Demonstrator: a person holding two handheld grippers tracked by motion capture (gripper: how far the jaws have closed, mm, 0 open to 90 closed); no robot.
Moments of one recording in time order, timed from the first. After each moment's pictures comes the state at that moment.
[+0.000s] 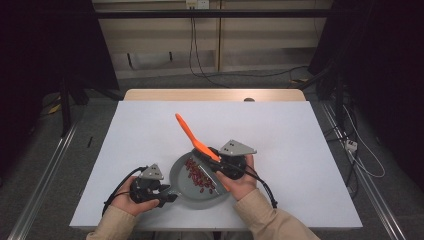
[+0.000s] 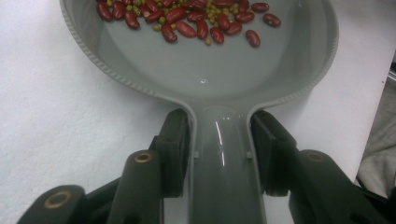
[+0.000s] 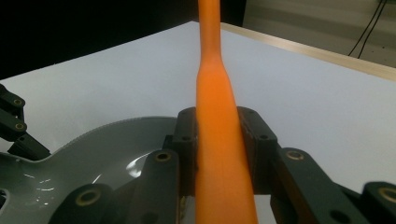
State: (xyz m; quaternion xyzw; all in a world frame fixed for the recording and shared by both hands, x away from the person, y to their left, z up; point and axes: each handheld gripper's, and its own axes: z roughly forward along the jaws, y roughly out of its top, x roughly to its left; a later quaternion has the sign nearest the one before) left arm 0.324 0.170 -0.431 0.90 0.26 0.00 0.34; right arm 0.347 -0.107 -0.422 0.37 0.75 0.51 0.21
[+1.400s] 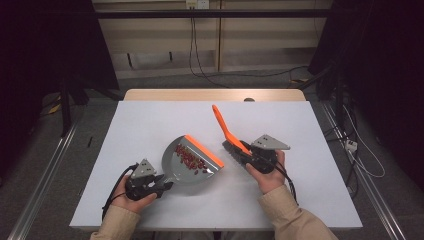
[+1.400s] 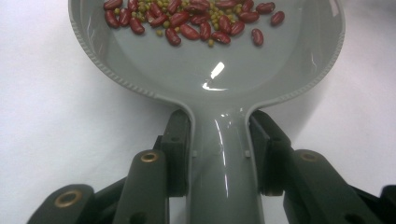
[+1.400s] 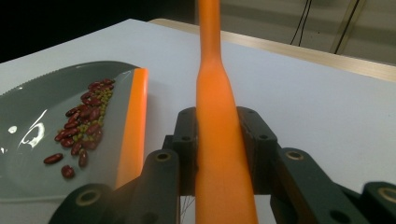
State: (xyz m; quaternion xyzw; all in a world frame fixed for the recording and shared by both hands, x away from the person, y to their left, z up) left arm 0.327 0.182 -0.433 0.85 0.33 0.10 0.39; right arm 0.352 -0.186 -0.422 0.43 0.72 0.49 0.24
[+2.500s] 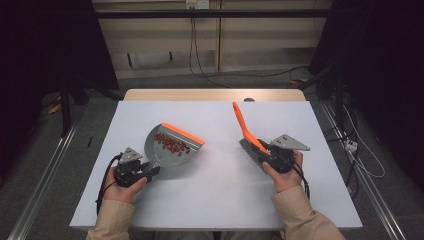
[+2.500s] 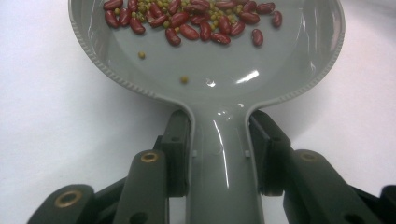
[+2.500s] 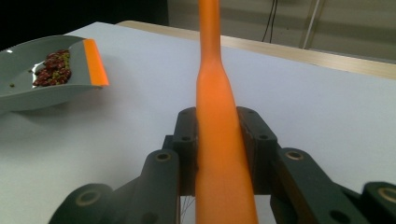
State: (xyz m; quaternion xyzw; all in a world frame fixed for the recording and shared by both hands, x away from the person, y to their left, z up) left arm 0.356 0.208 -0.428 0.81 0.42 0.14 0.39; right arm 0.345 -0.229 -0.421 0.46 0.70 0.48 0.27
